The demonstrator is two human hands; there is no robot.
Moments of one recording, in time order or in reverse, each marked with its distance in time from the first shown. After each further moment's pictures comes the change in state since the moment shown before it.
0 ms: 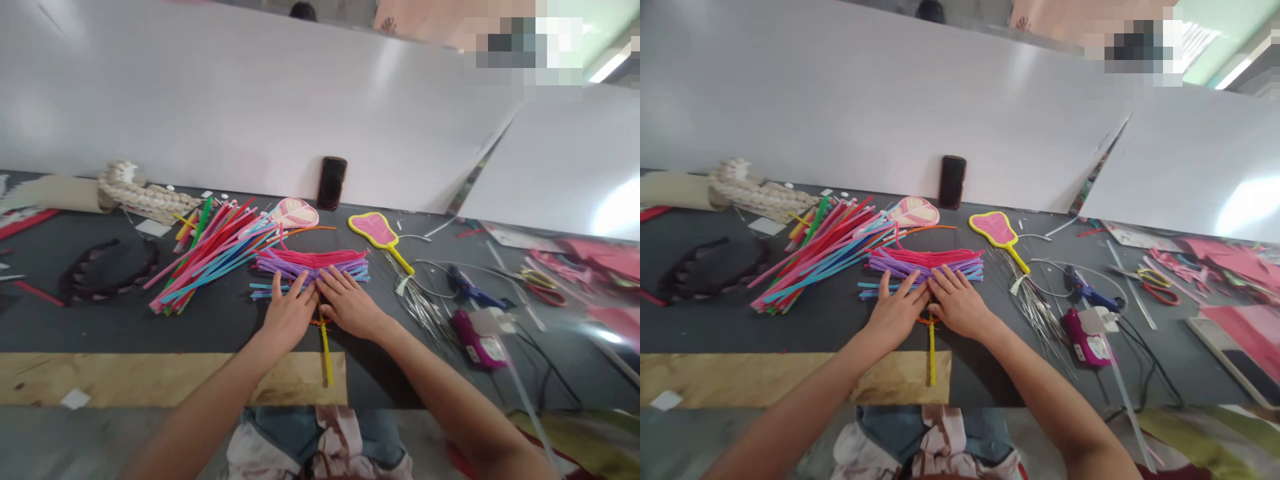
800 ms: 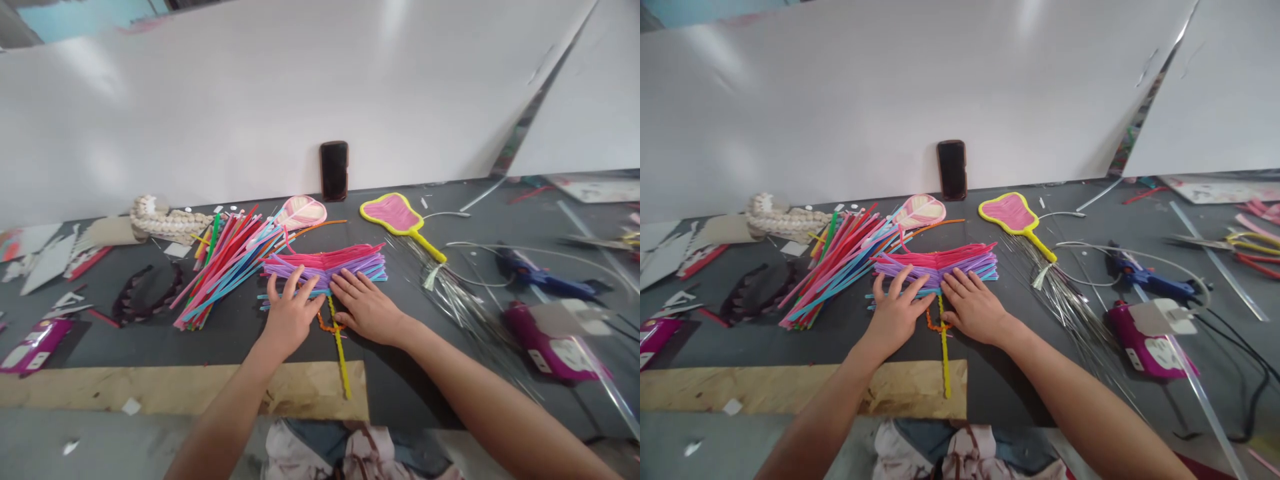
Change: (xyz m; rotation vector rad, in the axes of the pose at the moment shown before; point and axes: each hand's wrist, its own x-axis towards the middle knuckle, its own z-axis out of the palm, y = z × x) left_hand 0.003 -0.017 -0.016 0.108 0.038 0.028; right_hand -0.002 0.011 0.016 0.138 0.015 0.004
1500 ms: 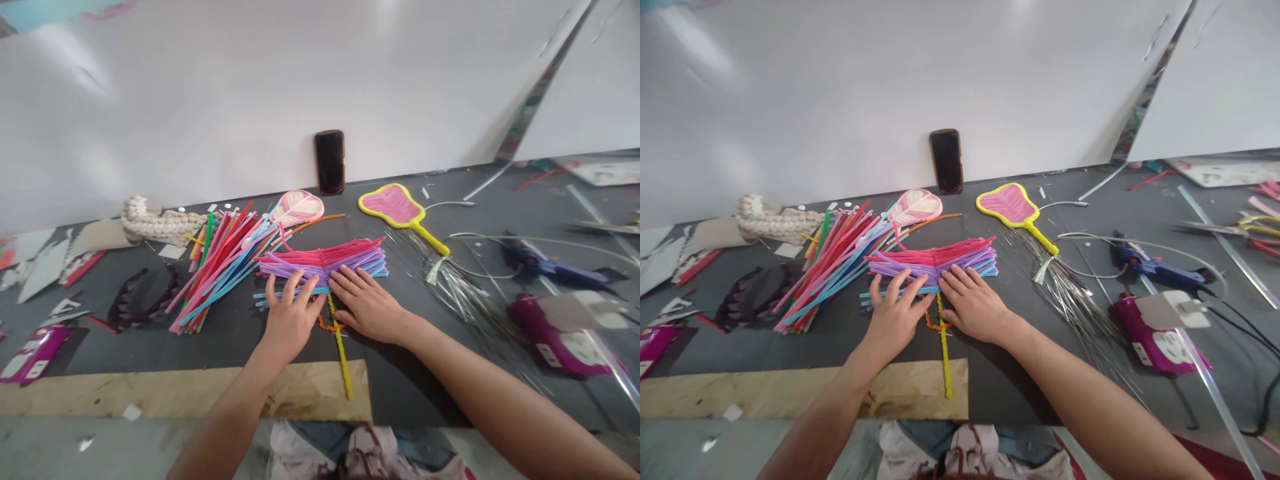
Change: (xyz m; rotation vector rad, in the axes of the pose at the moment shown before) left_hand -0.002 0.007 0.004 0.058 0.048 0.011; right_hand 0.000 0.000 -0.001 0.036 0.004 0.011
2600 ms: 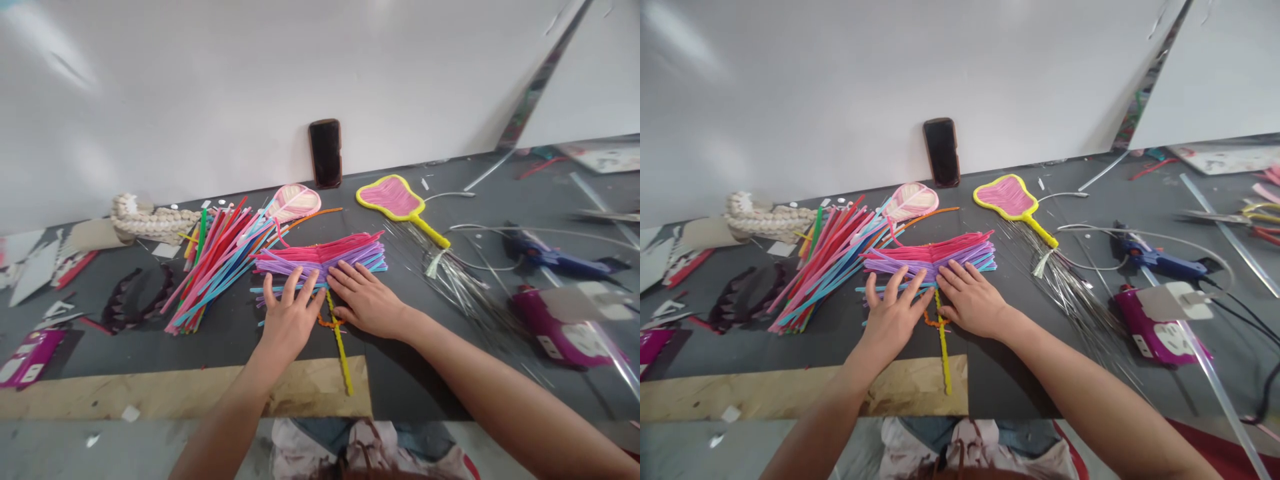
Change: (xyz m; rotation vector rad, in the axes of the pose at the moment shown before) left_hand 0.001 0.003 -0.002 0.072 0.017 0.037; right_hand -0.001 0.001 0.000 0.002 0.002 -0.003
